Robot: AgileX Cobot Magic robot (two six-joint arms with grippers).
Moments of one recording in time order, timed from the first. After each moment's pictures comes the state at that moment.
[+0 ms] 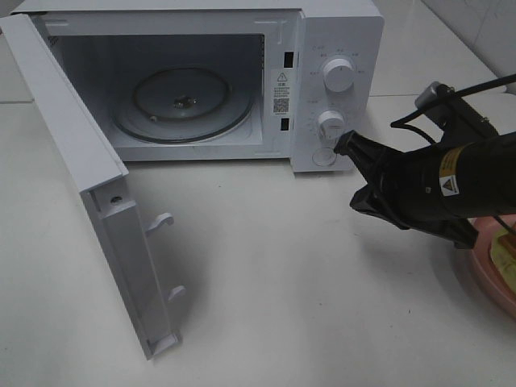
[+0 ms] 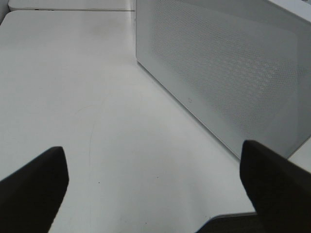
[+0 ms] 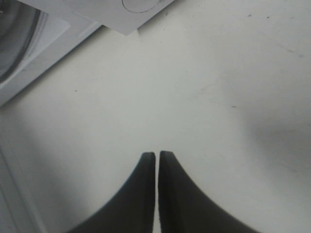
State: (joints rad) left arm 0.03 0.00 -0.51 -0.18 1.08 0.08; right arm 0.46 1.49 -0.57 -0.36 -0.10 1.32
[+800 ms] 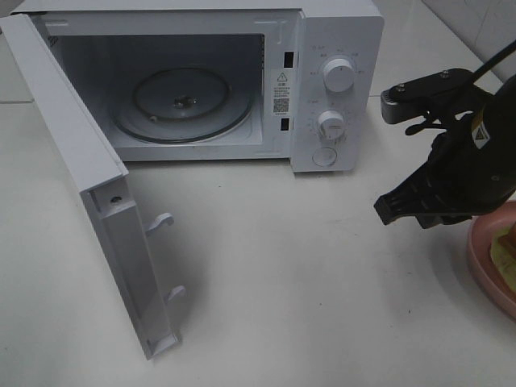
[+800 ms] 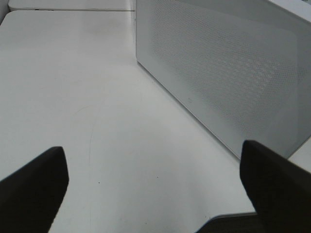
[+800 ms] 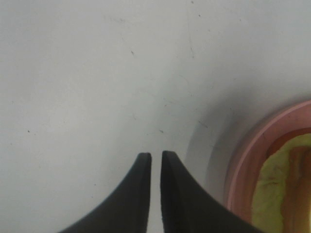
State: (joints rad) left arm 0.03 0.00 -0.51 -0.18 1.08 0.08; right arm 0.46 1.43 -0.79 -0.24 0.63 0.28
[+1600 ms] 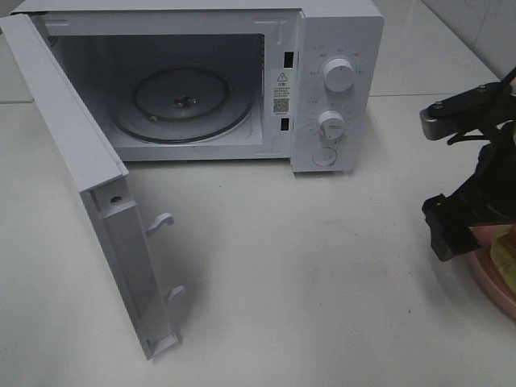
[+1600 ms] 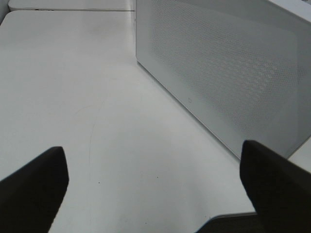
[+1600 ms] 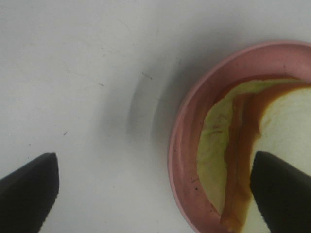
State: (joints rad) left arm 0.03 0.00 -0.51 -0.18 1.08 0.08; right arm 0.34 1.43 -0.79 -0.28 0.77 0.21
